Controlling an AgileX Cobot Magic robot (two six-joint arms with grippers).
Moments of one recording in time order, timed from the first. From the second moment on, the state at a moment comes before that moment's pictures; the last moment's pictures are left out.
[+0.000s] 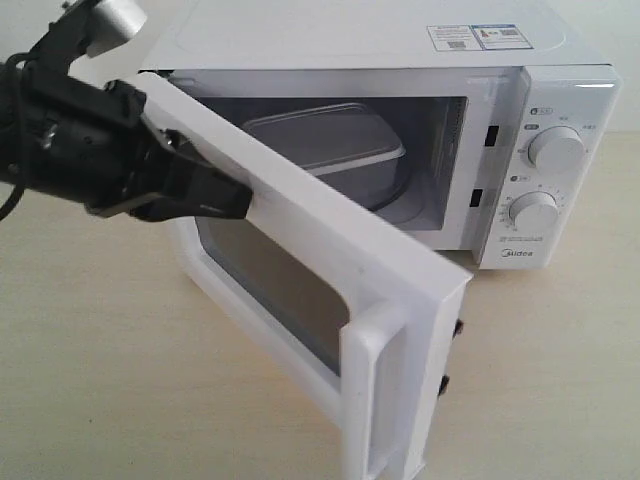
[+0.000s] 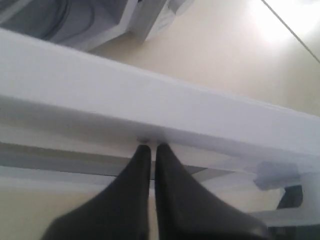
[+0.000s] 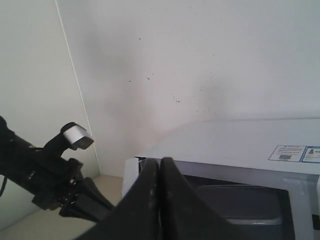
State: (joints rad) left arm -0.46 1.33 -0.95 -0.86 0.69 0.72; right arm 0.26 0.28 -0.39 1.71 0.38 -1.44
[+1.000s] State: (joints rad) left arm -0.50 1.64 -1.22 -0.87 0.51 0.73; right arm 0.26 0.53 -0.38 1.43 0.40 -1.20
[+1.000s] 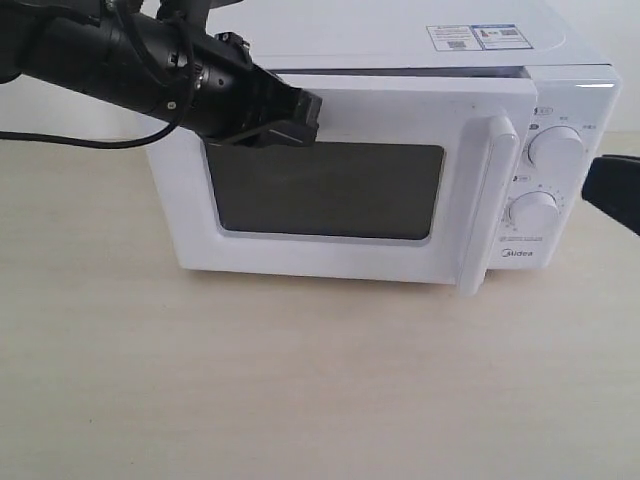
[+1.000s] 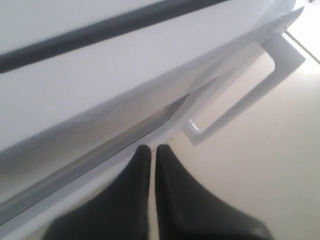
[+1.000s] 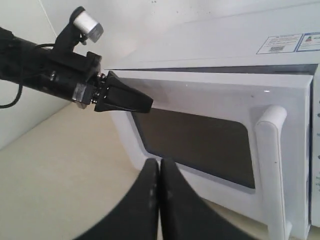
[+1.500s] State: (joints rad) left arm -0.50 1.67 -1.22 -0.87 0.48 0.73; right arm 0.29 0.91 -0.49 1.73 0.35 -1.55
